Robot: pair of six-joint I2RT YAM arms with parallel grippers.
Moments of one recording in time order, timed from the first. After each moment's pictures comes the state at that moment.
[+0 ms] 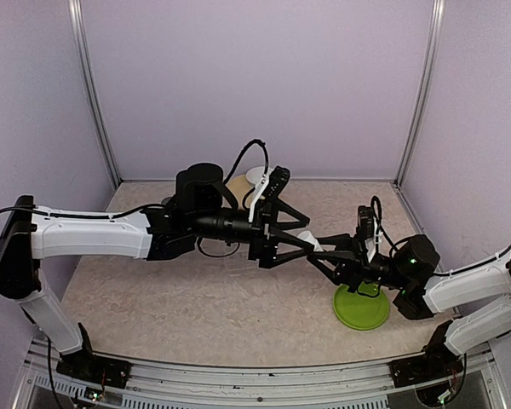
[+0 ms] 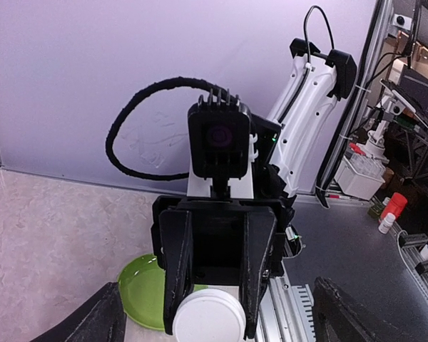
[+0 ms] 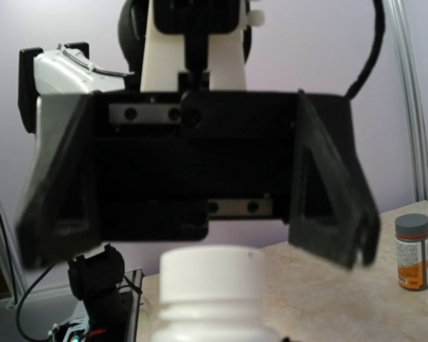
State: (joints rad) left arm -1.01 1.65 1.18 0.39 0.65 -0.13; right arm 0.80 1.28 0.30 1.32 -0.57 0.36
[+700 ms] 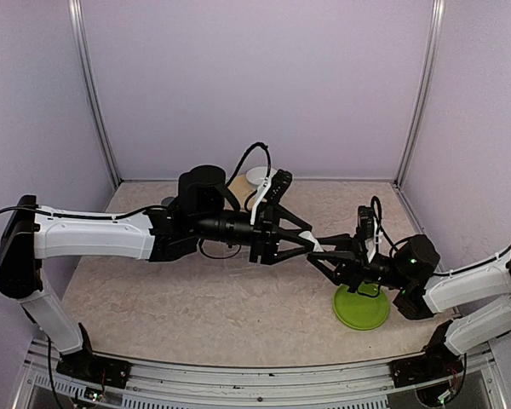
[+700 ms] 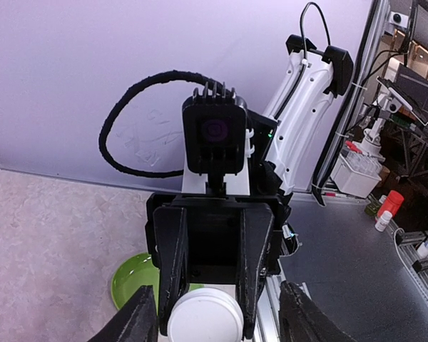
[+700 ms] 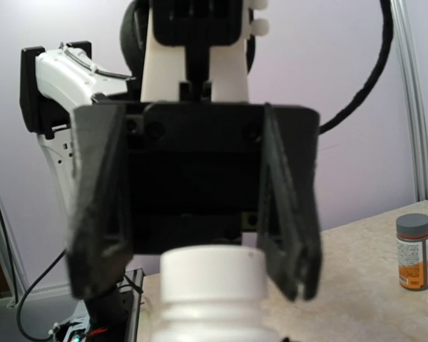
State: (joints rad) left arm -1.02 1.67 1.19 0.40 0.67 -0.13; right arm 0.80 1.28 0.30 1.32 -0.58 0.36
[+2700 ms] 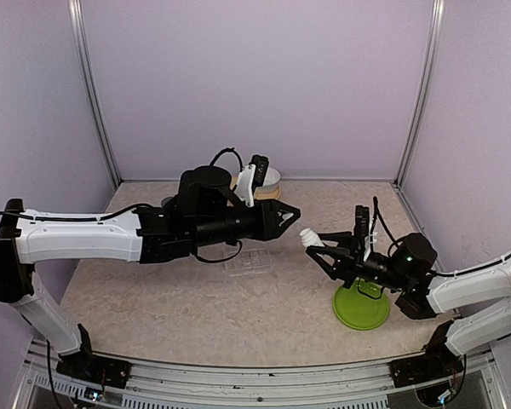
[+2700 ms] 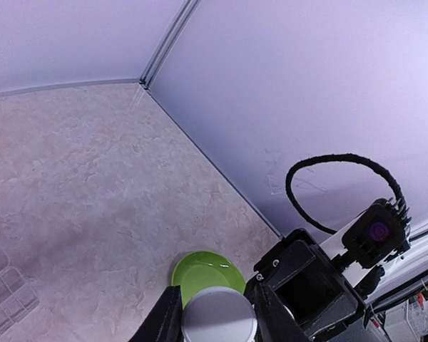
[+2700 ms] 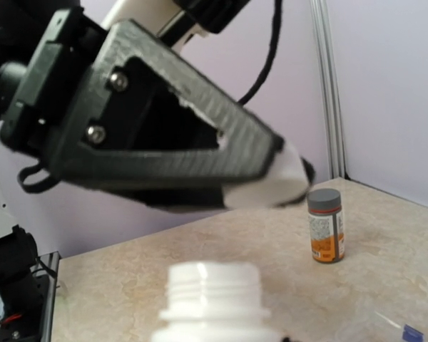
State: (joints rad) left arm -1.09 1.61 1.23 0.17 -0.01 -0.60; right arm 0.80 1.24 0.30 1.16 -0.41 0.23
